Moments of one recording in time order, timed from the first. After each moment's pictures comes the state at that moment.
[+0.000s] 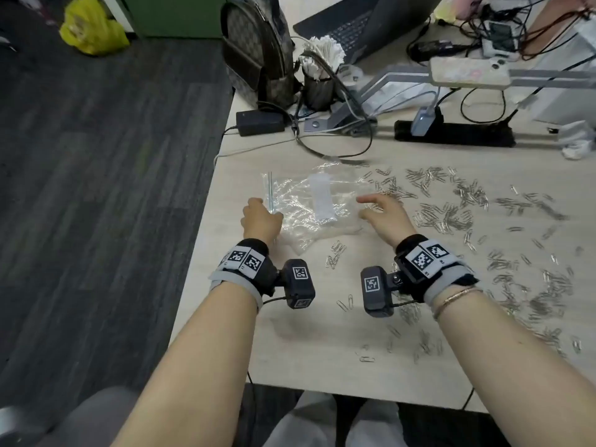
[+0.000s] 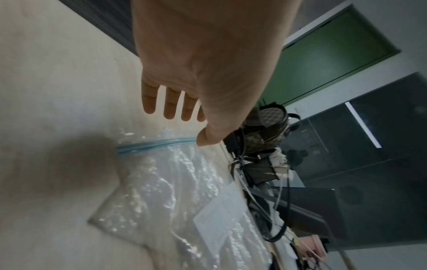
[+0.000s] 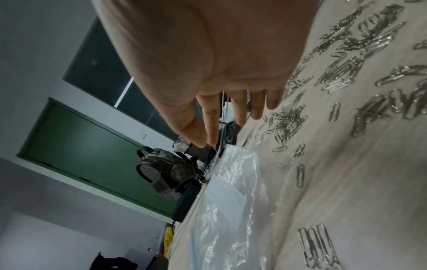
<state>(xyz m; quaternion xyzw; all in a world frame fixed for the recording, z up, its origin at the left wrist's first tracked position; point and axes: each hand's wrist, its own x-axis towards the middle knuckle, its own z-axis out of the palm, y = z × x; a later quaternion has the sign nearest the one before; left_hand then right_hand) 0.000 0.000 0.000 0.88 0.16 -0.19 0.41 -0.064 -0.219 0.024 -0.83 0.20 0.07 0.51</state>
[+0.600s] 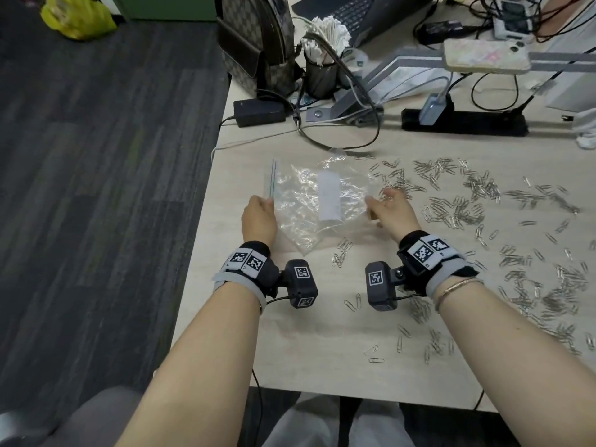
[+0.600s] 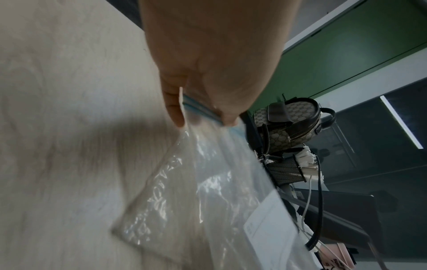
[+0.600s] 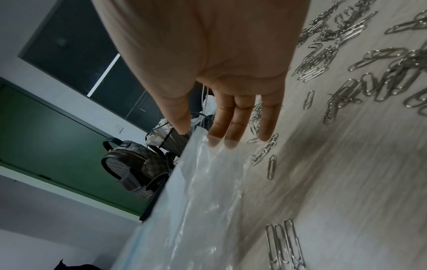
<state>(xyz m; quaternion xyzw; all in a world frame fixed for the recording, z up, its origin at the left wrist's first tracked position) 0.007 0.009 -0.028 0.86 0.15 -0.11 0.47 -0.049 -0.216 0.000 -0.77 0.31 0.07 0.55</state>
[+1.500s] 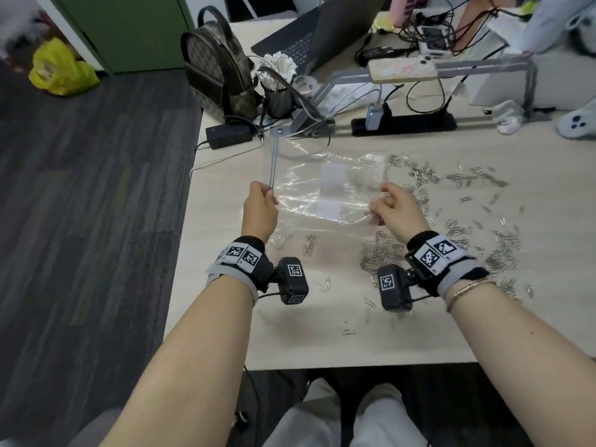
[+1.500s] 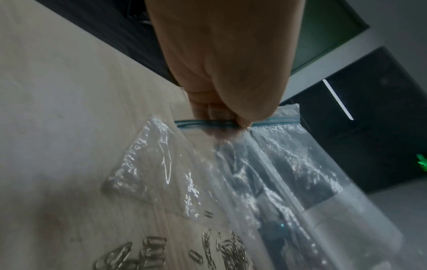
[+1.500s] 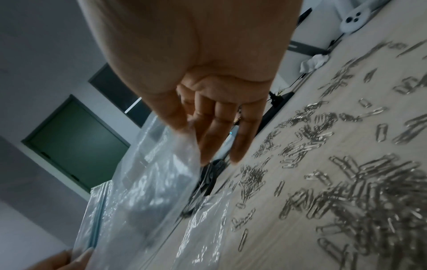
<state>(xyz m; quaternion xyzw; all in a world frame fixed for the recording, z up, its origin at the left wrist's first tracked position) -0.033 -0.039 0.030 0.85 -0.01 -0.09 0.51 -0.141 -0.263 0.063 -0.80 0.22 -0.02 0.55</state>
